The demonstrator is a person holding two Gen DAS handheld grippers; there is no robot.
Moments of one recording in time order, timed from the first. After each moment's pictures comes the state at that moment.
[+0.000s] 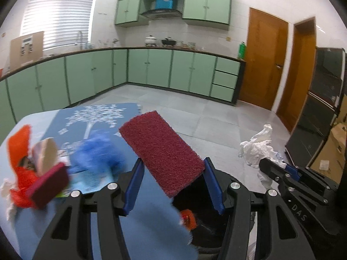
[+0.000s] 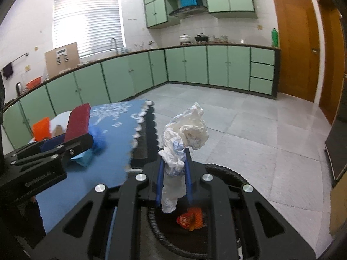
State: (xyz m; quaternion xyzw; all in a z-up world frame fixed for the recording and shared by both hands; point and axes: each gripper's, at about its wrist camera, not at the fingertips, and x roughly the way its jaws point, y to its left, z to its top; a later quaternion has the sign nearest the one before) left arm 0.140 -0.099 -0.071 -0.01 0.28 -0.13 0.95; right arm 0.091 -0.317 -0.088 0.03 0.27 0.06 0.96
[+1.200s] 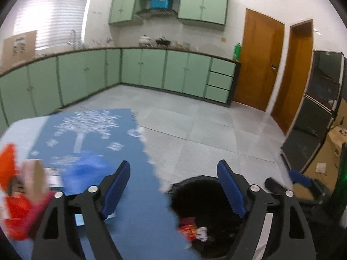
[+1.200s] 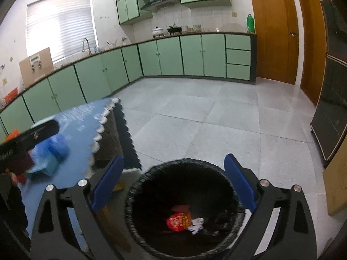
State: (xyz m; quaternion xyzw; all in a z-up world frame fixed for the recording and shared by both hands) left arm 0.167 -0.078 -0.058 -0.02 0.27 -0.13 0.95; right arm 0.113 -0.336 -0.104 0.07 0.29 0.00 0.96
